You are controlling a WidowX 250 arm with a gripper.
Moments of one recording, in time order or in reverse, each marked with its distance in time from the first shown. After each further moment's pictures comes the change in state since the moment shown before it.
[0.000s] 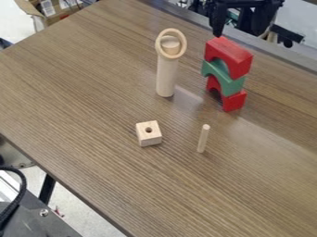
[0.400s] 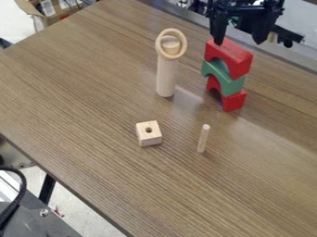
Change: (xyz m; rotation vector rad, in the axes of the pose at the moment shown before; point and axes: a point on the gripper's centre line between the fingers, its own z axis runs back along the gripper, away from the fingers) arm -0.004 0.000 -0.009 0.011 0.037 0.012
